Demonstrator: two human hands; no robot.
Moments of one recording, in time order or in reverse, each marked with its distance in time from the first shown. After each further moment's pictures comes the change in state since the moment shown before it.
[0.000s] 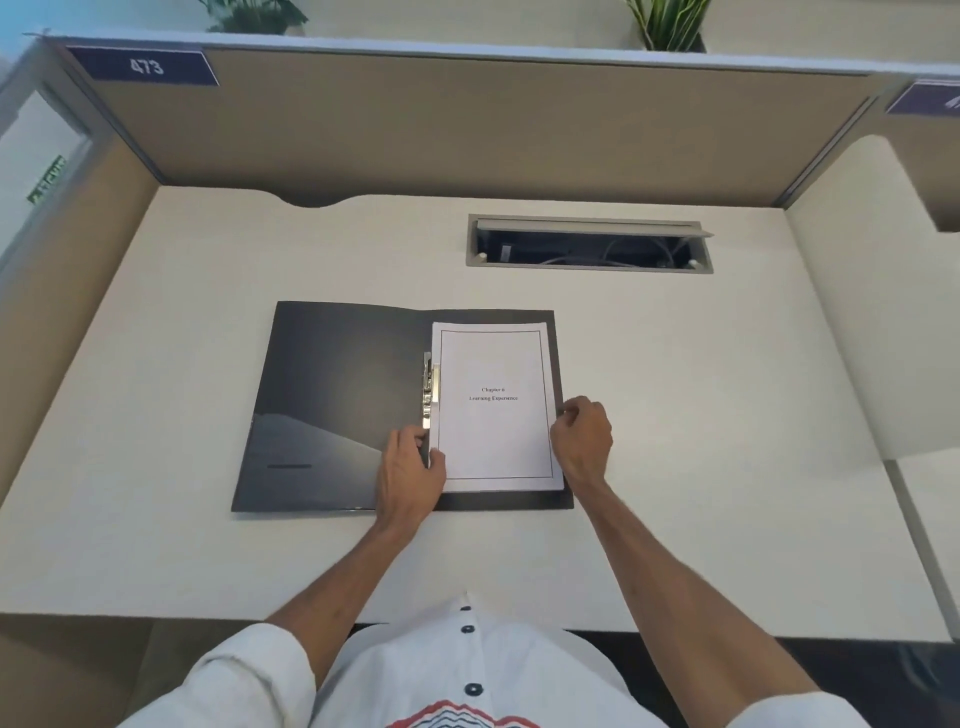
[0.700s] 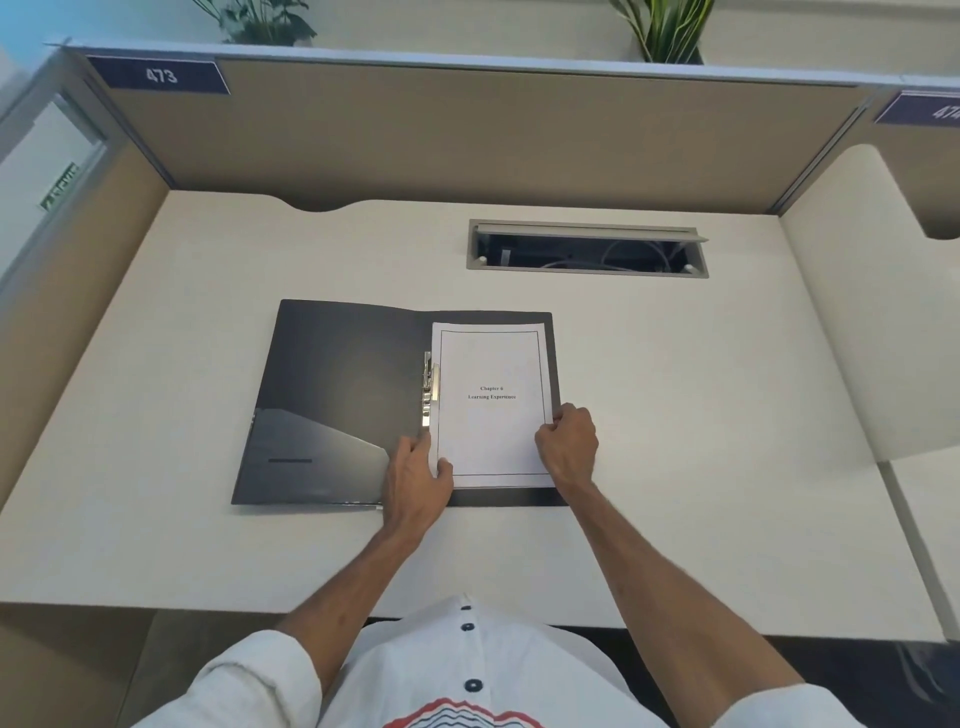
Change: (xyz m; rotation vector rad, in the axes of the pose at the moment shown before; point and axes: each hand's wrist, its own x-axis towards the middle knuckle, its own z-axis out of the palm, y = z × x) left_hand -0.016 -0.003 0.009 0.082 -0.051 0.050; right_hand -0.017 -0.007 -0.001 -0.117 -0.103 -0.004
